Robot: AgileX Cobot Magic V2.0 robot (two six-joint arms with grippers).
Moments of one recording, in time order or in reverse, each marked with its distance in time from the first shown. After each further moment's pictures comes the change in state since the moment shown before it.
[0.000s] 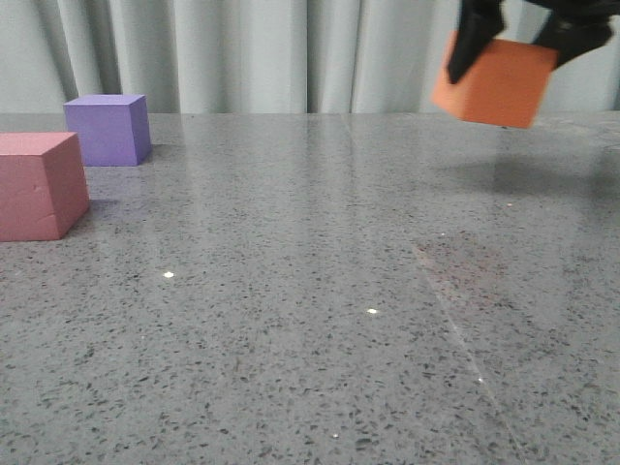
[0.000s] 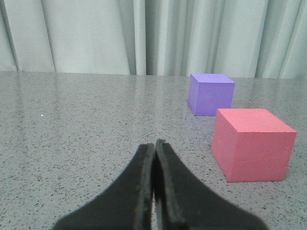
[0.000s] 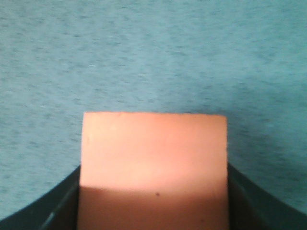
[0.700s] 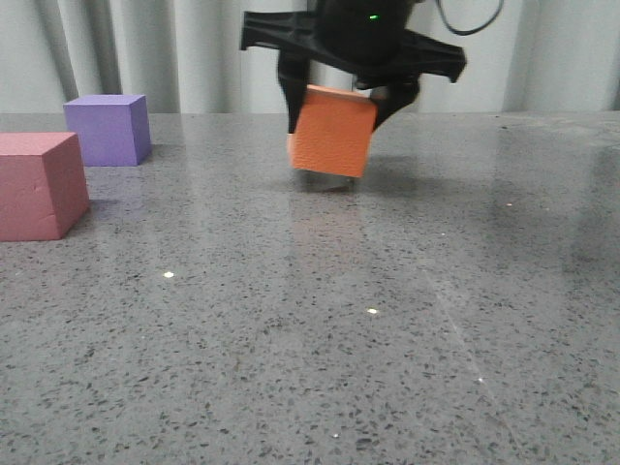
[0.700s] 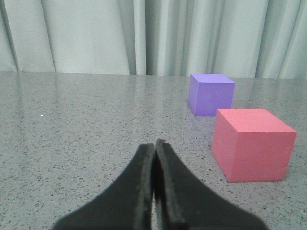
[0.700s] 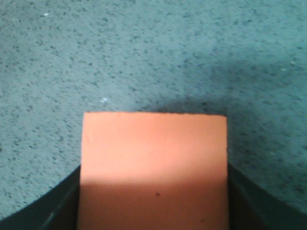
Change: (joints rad) left arm 0.000 0.000 0.000 0.000 0.000 0.000; right arm 0.320 0.288 -0.263 -0.306 0.063 0.542
